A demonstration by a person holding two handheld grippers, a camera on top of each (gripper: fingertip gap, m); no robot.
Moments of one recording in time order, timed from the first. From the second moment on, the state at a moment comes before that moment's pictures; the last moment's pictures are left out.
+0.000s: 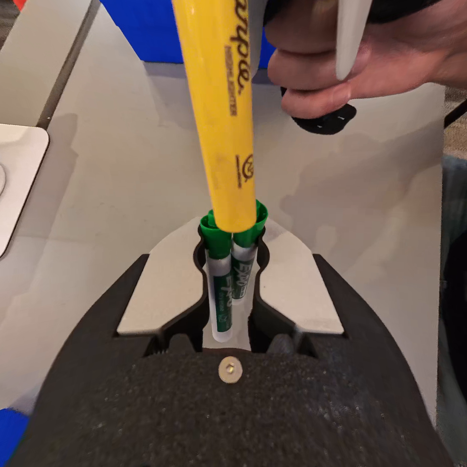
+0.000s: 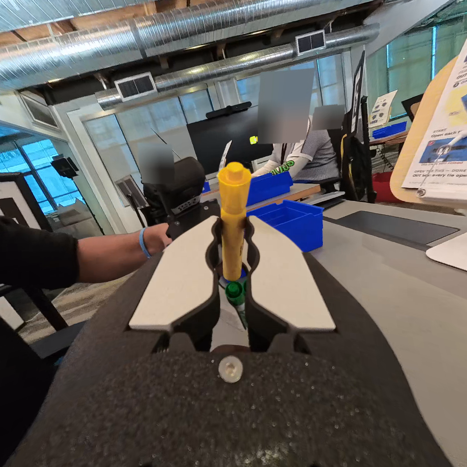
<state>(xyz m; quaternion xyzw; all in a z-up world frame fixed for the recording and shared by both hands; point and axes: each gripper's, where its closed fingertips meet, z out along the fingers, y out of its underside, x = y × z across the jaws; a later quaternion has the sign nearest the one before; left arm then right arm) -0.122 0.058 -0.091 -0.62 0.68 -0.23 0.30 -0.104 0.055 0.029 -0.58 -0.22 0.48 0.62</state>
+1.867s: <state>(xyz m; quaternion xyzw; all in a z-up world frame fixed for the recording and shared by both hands) -0.098 0.090 -0.106 -0.65 0.50 -0.35 0.45 -0.141 0.079 -0.062 -0.79 -0.44 0.17 0.39</state>
